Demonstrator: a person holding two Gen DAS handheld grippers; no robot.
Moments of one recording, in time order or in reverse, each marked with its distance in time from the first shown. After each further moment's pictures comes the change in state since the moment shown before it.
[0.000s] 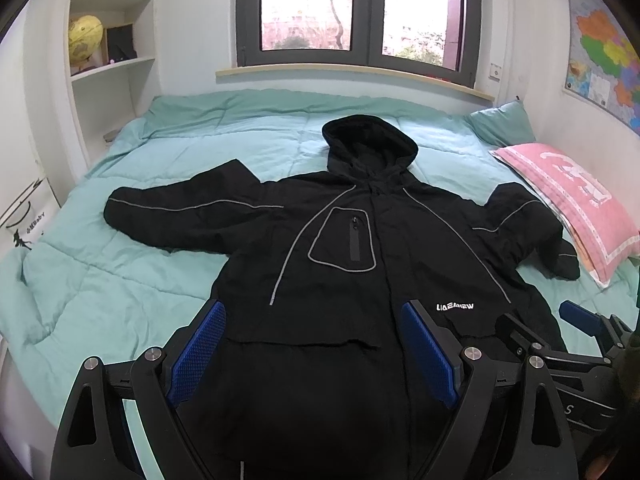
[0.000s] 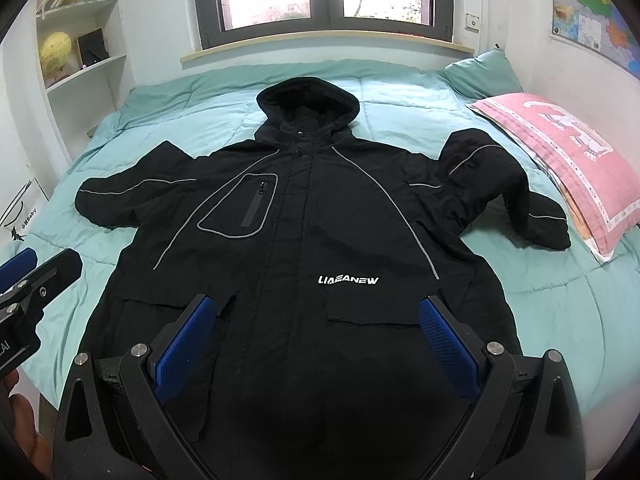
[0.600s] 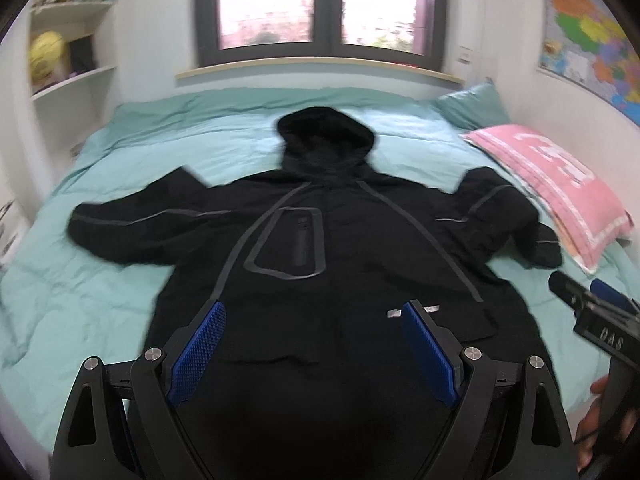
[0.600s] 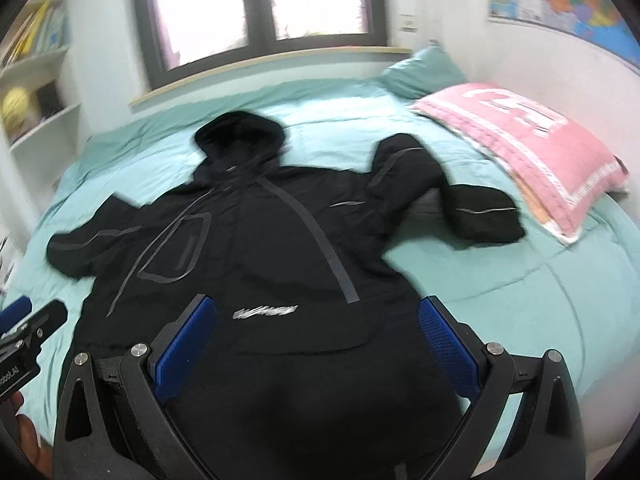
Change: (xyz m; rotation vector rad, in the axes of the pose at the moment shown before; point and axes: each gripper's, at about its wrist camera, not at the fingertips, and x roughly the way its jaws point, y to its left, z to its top) left arm 0.028 -0.077 0.013 0.081 0.018 -0.077; right arm -0.015 -0.108 0.010 0.168 -0.084 -0.109
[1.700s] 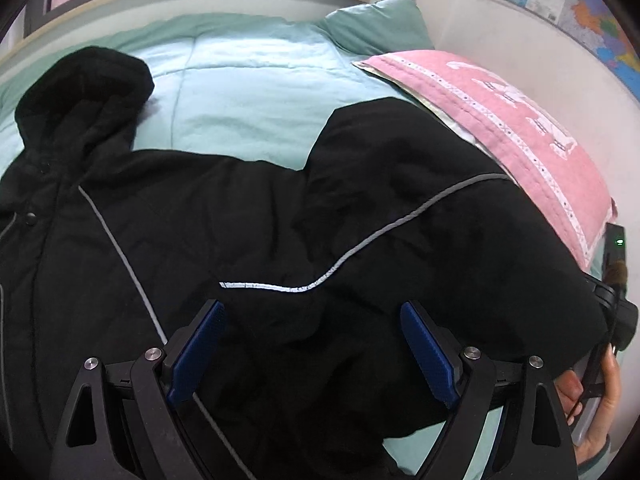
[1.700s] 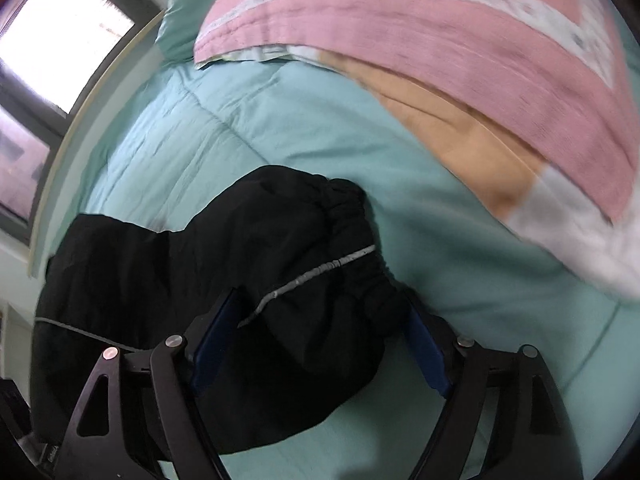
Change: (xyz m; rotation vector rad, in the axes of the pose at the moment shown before) left arm 0.298 -0.241 0.082 0.083 0.220 -0.332; right arm 0.274 -0.372 0.066 0.573 0.228 -0.010
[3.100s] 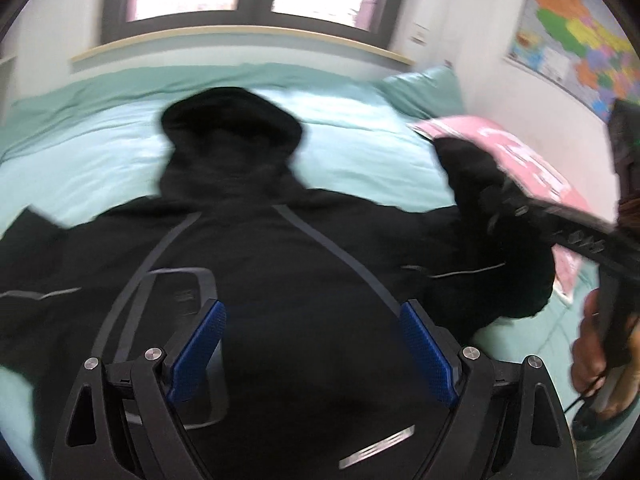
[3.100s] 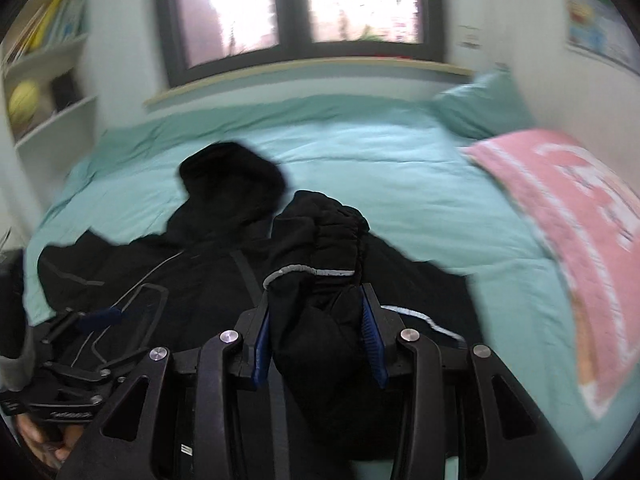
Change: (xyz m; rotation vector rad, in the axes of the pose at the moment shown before) left arm -0.176 0.168 -0.030 -0.058 -0.149 0.088; right arm -0.092 0.341 -0.126 -0.789 -0.159 0.161
